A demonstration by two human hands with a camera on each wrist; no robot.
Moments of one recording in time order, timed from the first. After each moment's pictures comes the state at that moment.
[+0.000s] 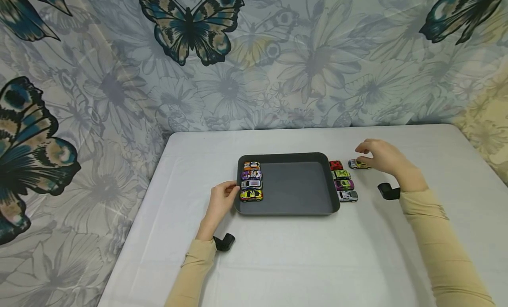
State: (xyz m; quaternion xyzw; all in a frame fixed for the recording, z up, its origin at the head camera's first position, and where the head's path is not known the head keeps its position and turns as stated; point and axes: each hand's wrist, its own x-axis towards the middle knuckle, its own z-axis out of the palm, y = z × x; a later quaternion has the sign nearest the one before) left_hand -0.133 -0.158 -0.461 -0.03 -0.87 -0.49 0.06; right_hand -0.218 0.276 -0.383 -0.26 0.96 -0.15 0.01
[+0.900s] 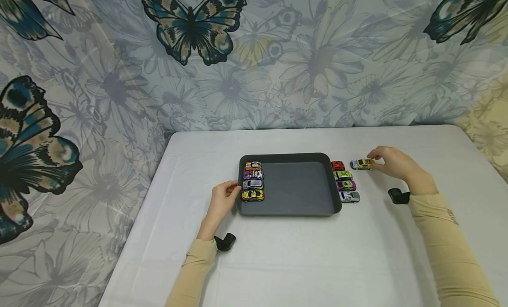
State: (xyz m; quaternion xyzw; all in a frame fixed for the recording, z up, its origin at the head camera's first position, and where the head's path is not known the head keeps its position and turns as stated) left_hand -0.134 -0.159 -0.461 -0.03 -0.87 -0.49 0.06; right_hand -0.223 0.308 -0.410 -0.23 0.96 -0.16 0.04
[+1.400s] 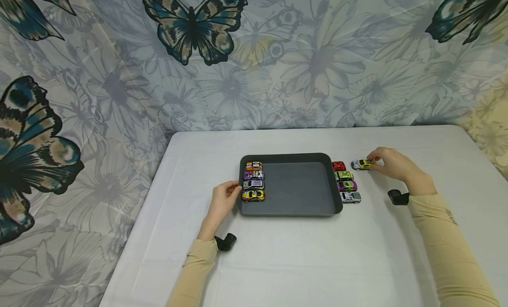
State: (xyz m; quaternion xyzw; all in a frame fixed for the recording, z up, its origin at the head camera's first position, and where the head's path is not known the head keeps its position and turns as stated) left_hand -0.135 -0.159 -0.462 -0.02 -0.87 -0.49 0.04; right_hand -0.225 0.308 -0.417 -0.23 0.96 -0.18 0.03
